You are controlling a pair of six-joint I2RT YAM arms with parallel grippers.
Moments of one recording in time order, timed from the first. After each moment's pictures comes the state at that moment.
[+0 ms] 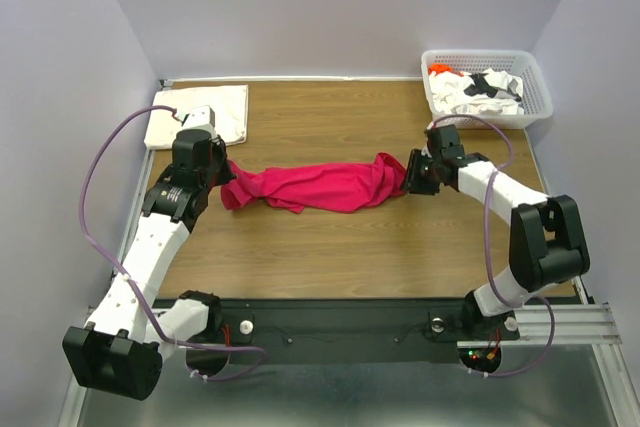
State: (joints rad) left arm -0.23 0.99 0.95 -0.52 -0.16 -0.33; right arm 0.24 1.58 0.97 -0.40 -0.13 0.45
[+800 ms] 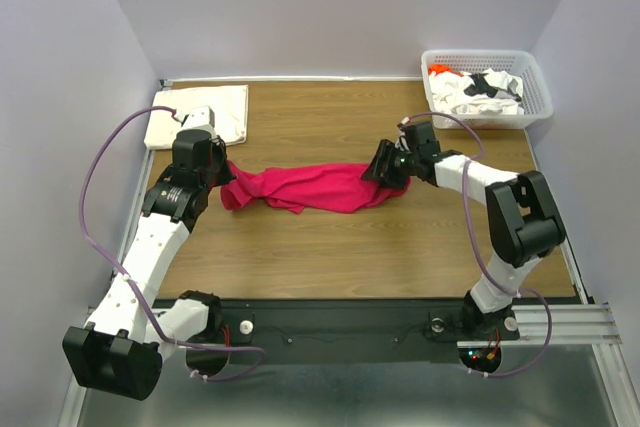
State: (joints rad) left arm -0.23 0.99 0.95 -0.52 -0.16 -0.33; right arm 0.32 1.72 1.02 -0.13 -0.39 0.66
